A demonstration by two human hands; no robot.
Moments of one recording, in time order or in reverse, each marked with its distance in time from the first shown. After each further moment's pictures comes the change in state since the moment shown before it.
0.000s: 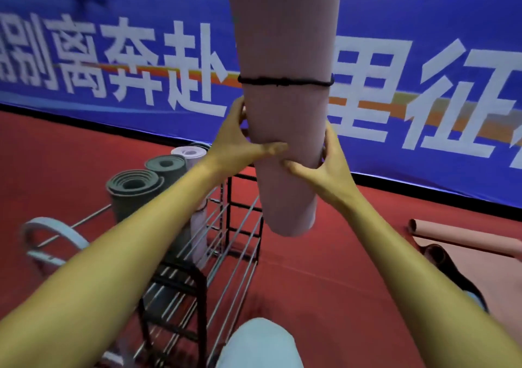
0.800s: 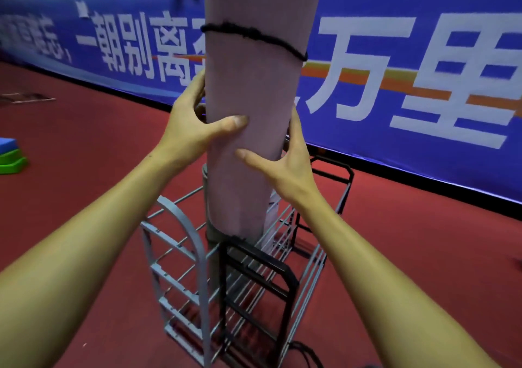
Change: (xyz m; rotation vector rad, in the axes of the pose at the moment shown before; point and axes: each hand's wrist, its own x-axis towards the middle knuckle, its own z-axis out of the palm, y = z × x) left_hand -0.061 -0.016 -0.223 0.205 0.248 0.054; right_hand 0.024 -0.039 0.255 0.390 -0.154 -0.061
